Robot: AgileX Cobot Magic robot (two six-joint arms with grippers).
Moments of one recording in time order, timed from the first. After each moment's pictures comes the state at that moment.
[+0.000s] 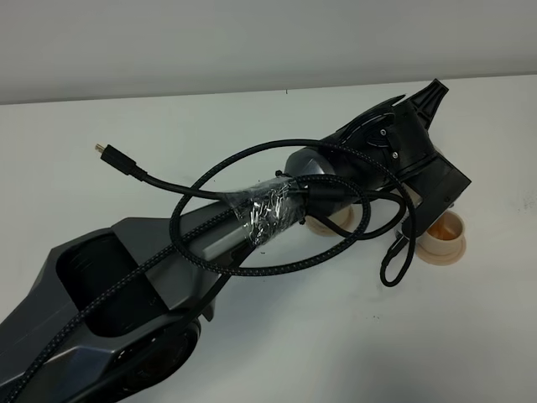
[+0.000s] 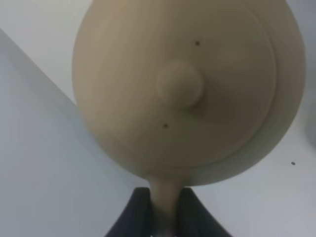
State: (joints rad) left arm -0.90 2.44 -2.17 0.65 0.74 1.23; right arm 0.15 0.06 -0.49 0.15 1.09 -0.07
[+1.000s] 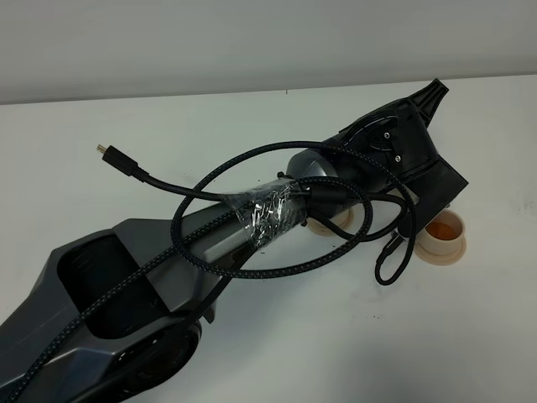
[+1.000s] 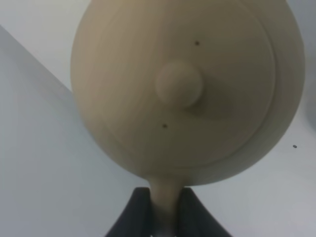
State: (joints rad) left arm -0.91 2.44 -2.17 0.70 0.76 1.23; right arm 0.15 0.06 -0.49 0.15 1.09 -0.07
